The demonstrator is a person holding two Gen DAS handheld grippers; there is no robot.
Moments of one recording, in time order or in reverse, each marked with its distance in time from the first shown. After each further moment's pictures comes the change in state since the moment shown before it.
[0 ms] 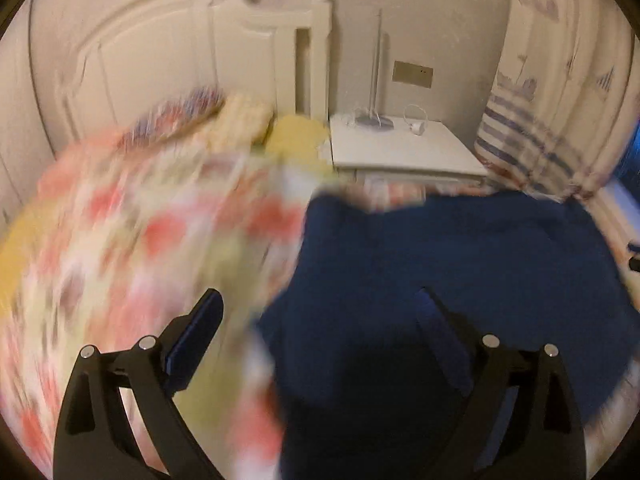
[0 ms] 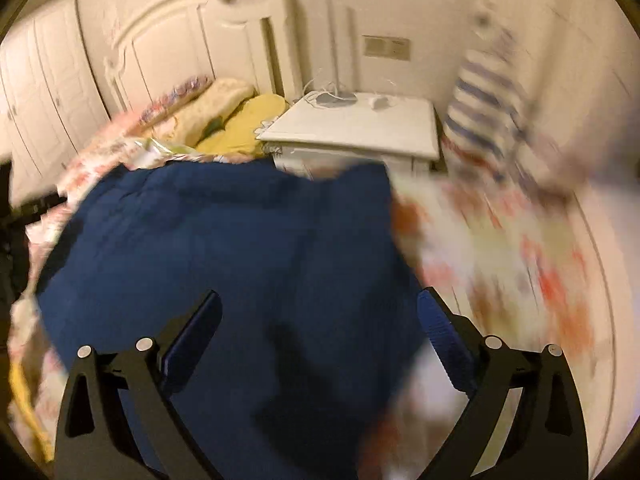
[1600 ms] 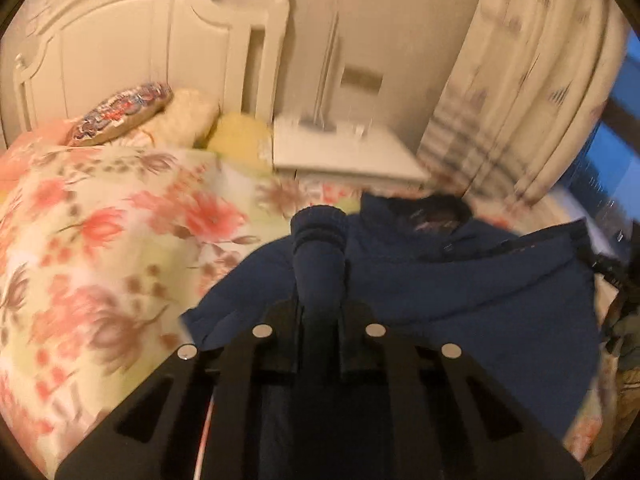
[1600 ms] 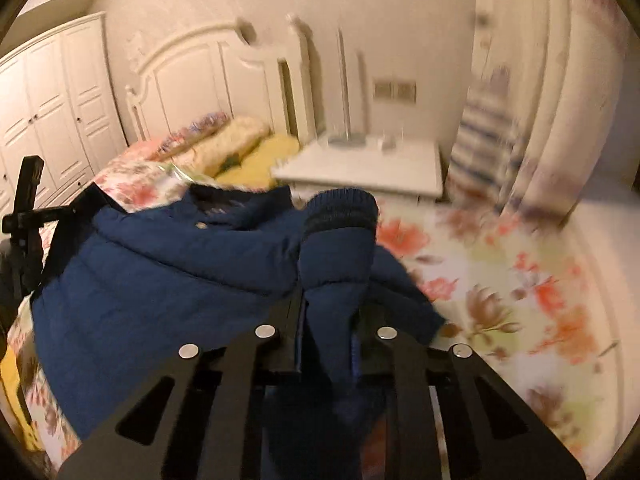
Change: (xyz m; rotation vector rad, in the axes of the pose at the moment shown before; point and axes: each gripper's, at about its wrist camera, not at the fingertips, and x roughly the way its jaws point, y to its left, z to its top) left arm -0.007 -0.043 0.013 0.000 -0.058 -0.220; right arm -0.025 0.018 -0.014 -0.092 -0.206 0.008
